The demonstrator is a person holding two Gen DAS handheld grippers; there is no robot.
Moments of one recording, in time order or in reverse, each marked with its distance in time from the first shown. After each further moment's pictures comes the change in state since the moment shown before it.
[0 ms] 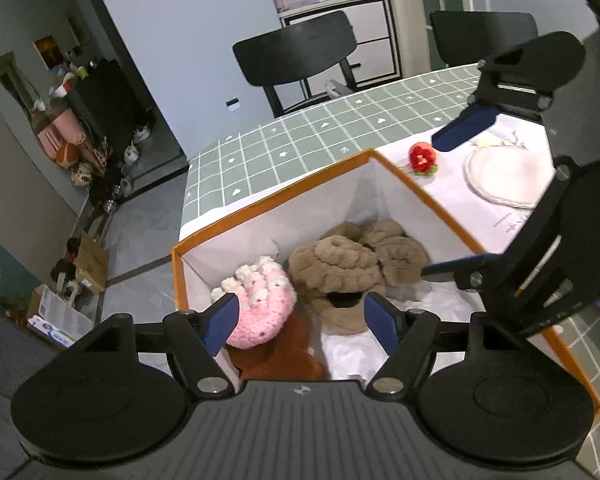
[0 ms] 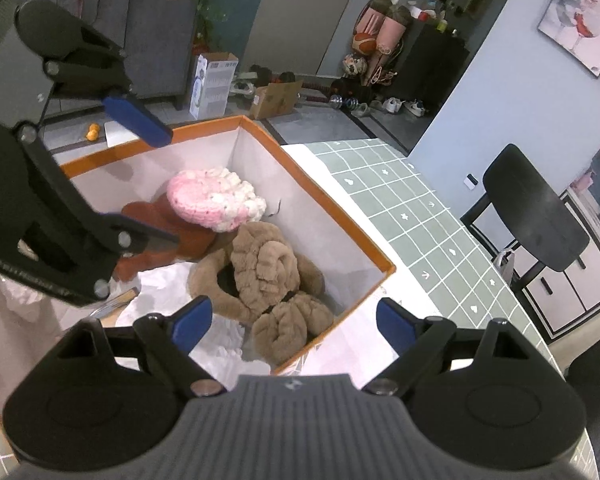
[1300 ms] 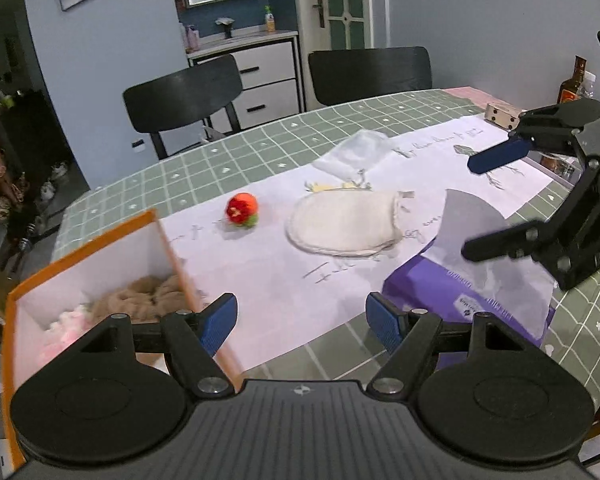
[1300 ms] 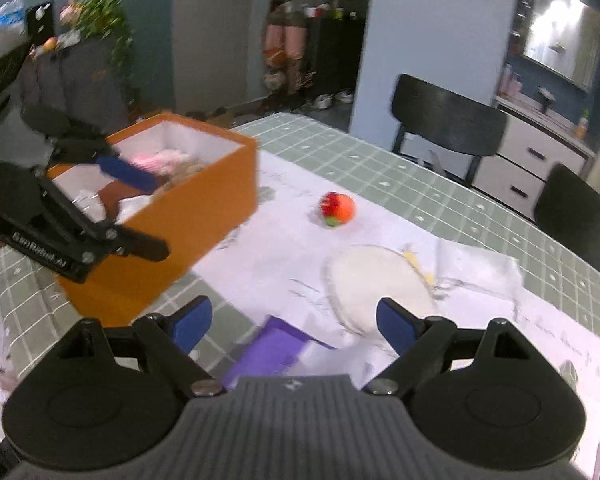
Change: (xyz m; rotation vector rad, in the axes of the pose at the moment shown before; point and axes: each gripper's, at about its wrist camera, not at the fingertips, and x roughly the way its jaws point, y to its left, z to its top) left arm -0.017 -0.133 0.018 0.018 -0.126 -0.256; right arm -0.128 -0.068 -0.192 0.387 -0.099 -0.038
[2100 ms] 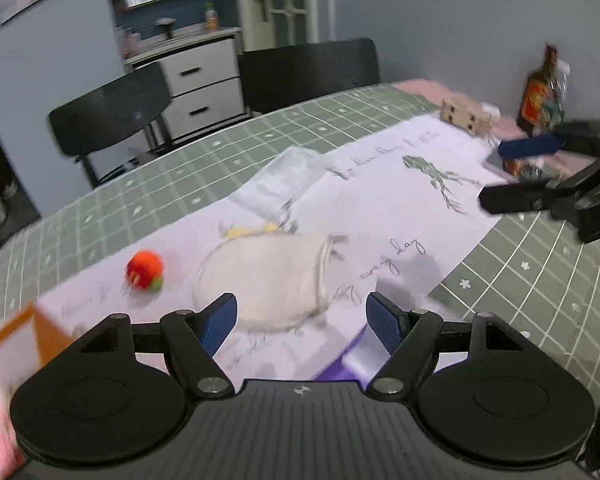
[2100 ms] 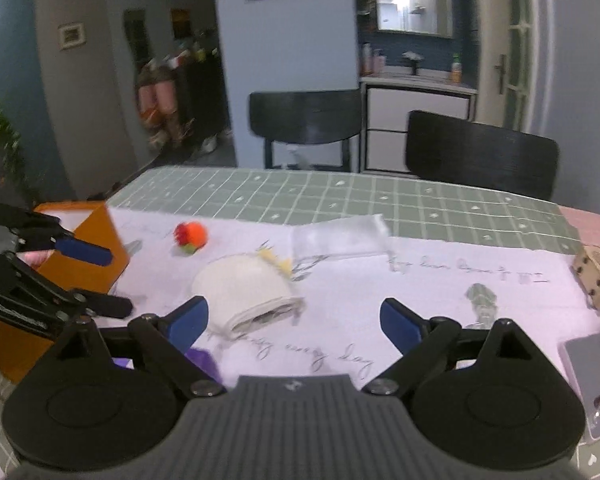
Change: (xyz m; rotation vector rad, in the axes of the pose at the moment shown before) left arm 0.072 -0.067 0.076 0.107 0.035 -0.120; right arm -0.043 -0.107 -0.049 0.361 -0.118 -0.223
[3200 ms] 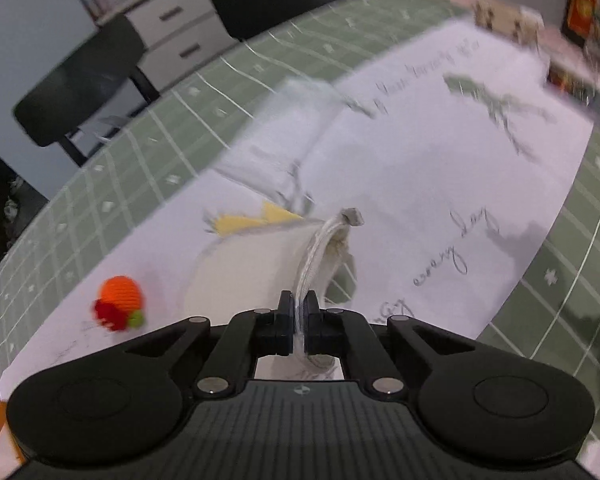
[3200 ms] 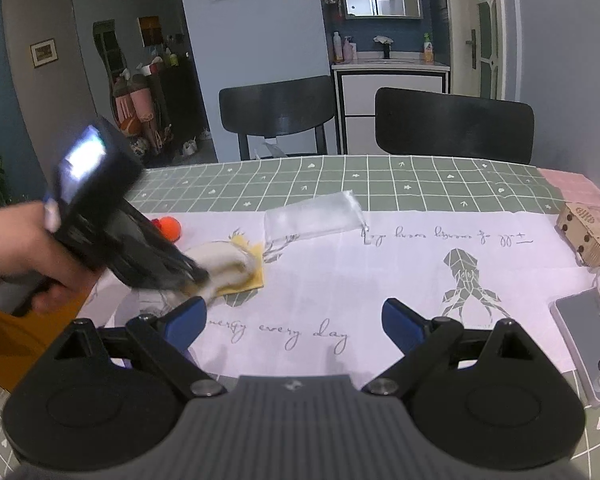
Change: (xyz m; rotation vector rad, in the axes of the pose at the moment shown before) left arm 0.108 -0.002 0.041 0.087 0.240 0.088; right arm 0.008 -0.029 -0.026 0.077 0.028 -0.023
